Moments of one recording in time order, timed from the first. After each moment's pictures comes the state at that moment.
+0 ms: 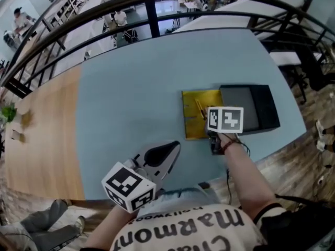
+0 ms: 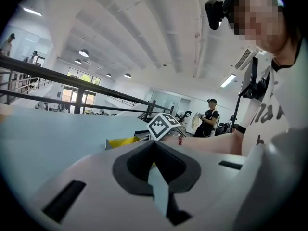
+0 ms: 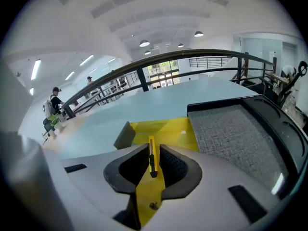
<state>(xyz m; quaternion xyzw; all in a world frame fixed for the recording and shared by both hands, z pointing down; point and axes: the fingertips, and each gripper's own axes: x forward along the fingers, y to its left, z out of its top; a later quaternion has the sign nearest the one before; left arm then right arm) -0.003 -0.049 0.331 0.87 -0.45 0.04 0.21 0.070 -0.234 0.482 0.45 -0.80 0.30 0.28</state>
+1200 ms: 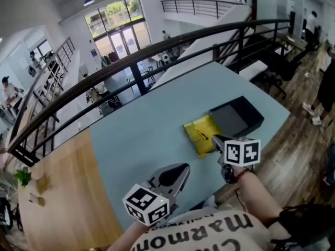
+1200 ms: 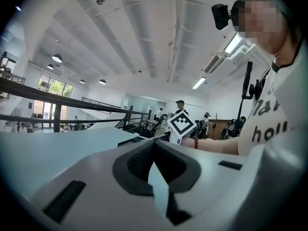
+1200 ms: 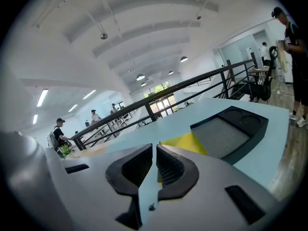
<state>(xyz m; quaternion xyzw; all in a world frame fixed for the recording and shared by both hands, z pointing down) -0.032 0.026 0.264 0.94 -0.32 0.03 0.13 0.075 -0.105 0.350 0.49 -0.82 0.29 0.08</state>
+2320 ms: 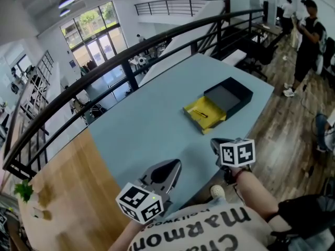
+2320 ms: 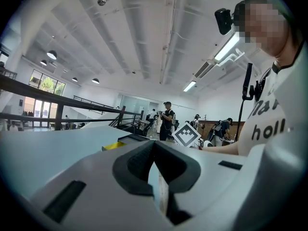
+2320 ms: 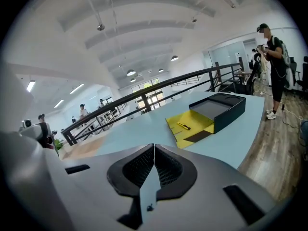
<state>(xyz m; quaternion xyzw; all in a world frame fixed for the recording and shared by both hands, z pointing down) -0.136 0.106 0.262 0.95 -0.28 0.02 0.12 0.011 0.012 0.389 0.56 -0.77 0.30 0.11</state>
